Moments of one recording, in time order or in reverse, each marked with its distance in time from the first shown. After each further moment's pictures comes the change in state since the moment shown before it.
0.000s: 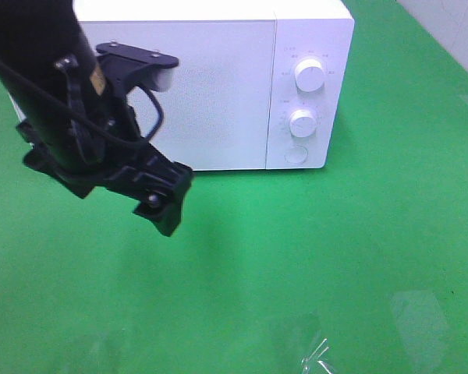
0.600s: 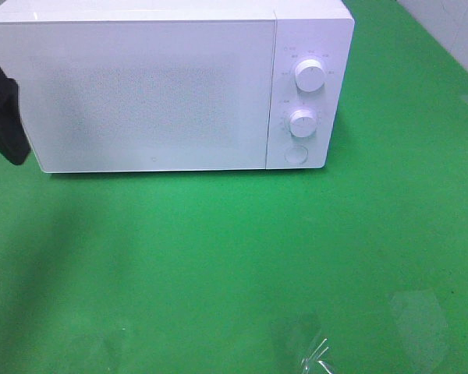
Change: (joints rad) left arm 0.578 -0.154 -0.001 -0.186 0.203 0.221; right arm 0.000 0.000 0.000 0.000 0.000 0.000
